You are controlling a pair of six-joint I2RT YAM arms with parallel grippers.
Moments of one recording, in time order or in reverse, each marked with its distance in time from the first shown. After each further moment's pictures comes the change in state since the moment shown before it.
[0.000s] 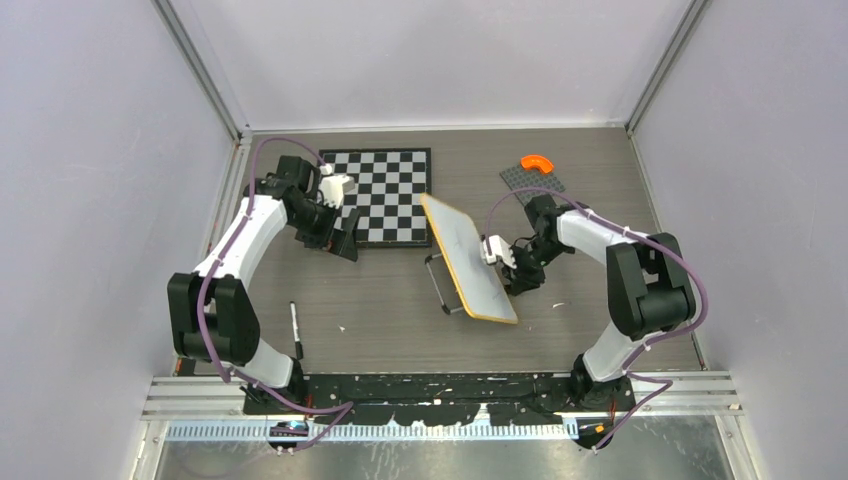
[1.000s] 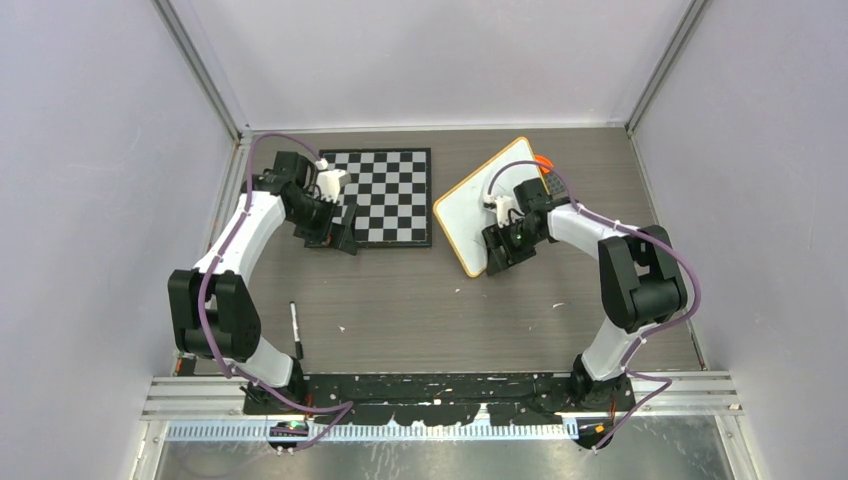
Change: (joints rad) left arm 0.018 0.023 0.036 0.008 0.005 -0.039; right arm 0.050 0.036 0.050 0.360 0.183 1.271
